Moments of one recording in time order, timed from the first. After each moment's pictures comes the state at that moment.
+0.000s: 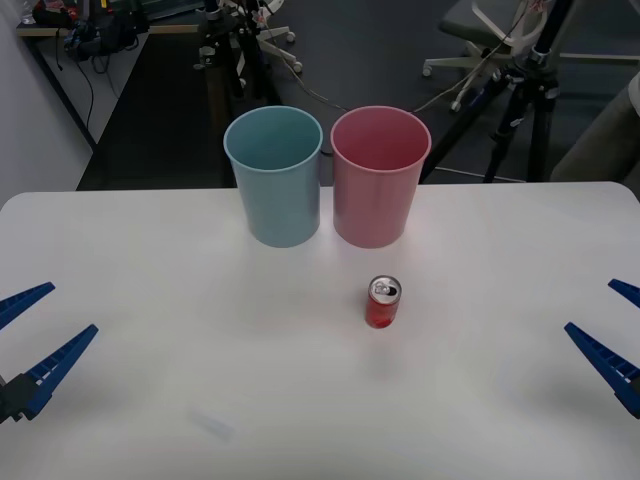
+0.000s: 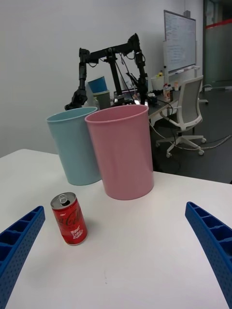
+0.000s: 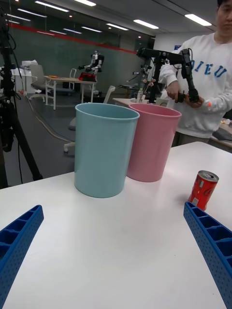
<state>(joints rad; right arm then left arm) 0.35 -0.40 -0.52 -1.66 0.96 -1.22 0.00 0.35 0.40 0.52 -1.66 -0.96 -1.22 0.00</state>
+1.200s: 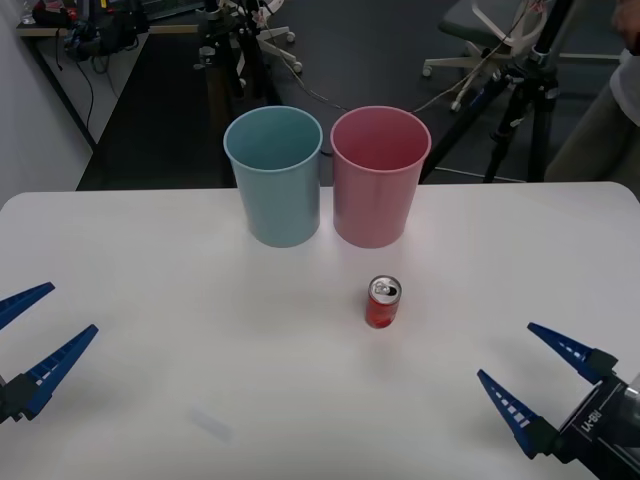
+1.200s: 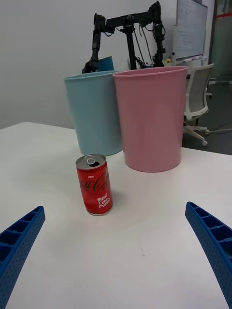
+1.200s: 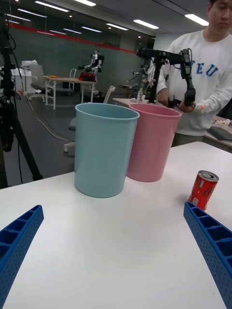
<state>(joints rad) 0.45 -0.28 -0.29 -1.67 1.00 -1.09 0.30 0.35 0.40 0.52 -1.66 -0.96 -1.22 0.00</state>
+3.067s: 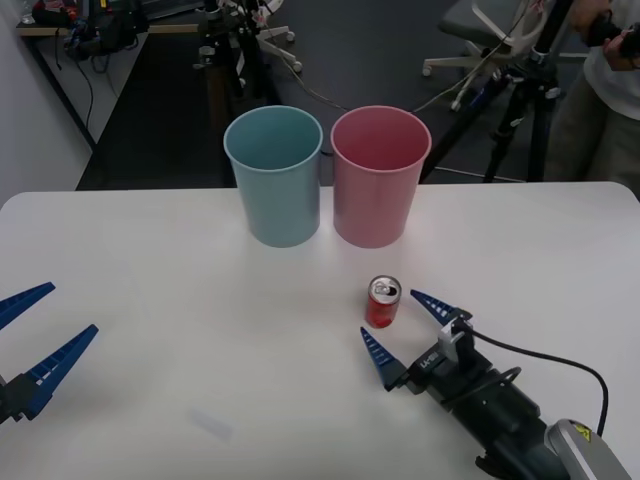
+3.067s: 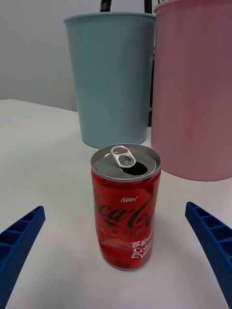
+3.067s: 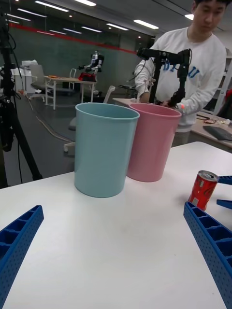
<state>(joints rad) 0.13 -0.13 0.04 -1.36 1.04 -0.73 0.60 0.35 0.40 0.52 -1.66 -0.96 -1.22 0.00</state>
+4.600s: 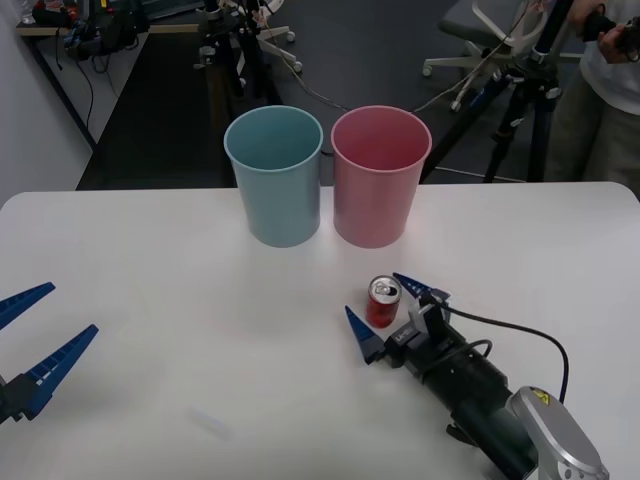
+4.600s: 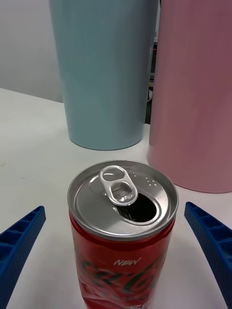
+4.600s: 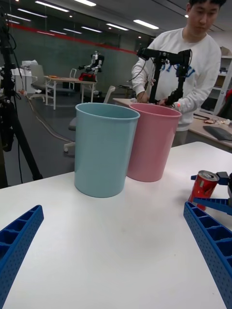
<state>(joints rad) 0.00 -0.10 0.08 -1.27 1.07 -0.59 0.62 0.35 0.40 0.52 -1.66 -0.96 -1.22 0.00</state>
